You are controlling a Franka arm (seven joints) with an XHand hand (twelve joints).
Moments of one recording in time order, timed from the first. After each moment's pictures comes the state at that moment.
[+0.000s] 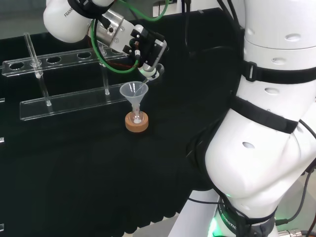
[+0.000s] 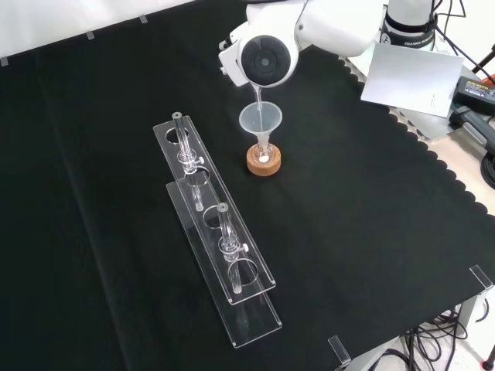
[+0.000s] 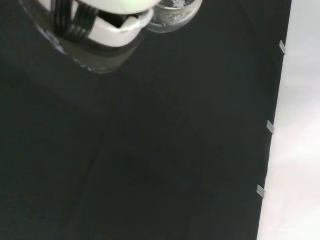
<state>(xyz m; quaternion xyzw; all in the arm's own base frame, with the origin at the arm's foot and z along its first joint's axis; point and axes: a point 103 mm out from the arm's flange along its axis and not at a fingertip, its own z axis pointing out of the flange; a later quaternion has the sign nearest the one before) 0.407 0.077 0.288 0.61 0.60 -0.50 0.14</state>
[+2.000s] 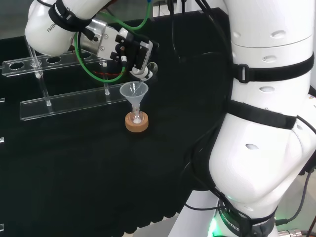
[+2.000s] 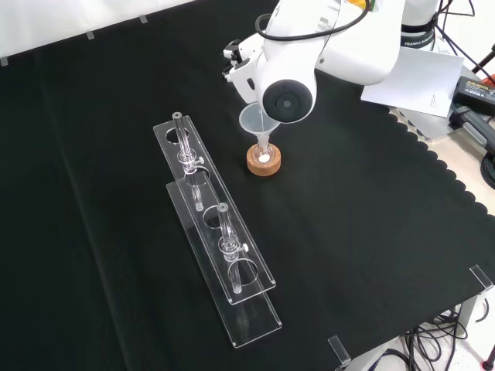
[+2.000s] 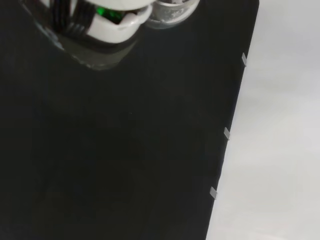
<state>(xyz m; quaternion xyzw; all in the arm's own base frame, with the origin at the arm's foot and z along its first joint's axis) 0.408 0.104 0.291 0.58 0.57 -0.55 0.19</state>
